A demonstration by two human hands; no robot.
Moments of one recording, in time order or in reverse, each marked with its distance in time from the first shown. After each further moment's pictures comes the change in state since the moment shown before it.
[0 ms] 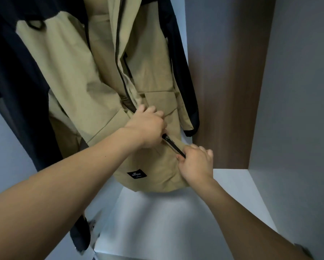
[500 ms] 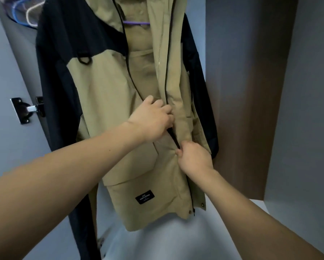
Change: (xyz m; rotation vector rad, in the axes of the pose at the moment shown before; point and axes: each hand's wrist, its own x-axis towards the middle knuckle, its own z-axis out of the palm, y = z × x) left_hand -0.006 -0.059 -0.055 0.299 0.292 0.027; right_hand 0.060 -0.065 -0.056 0.055 -0.102 -0.186
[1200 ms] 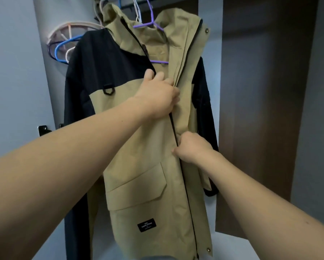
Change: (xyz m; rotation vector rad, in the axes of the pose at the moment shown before) left_hand 0.056 -0.111 -0.050 -0.050 0.096 -0.263; right_hand 0.090 -0.073 -0.079 0.035 -0.166 -0.026
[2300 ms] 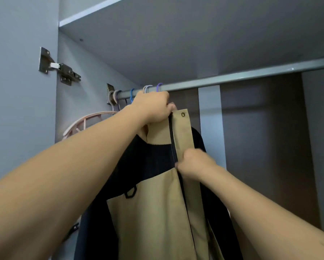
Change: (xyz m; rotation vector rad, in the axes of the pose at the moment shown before) left_hand 0.142 -0.143 -0.083 -0.220 0.043 -0.266; right_hand 0.096 -0.077 -0.152 -0.075 0.114 -0.036
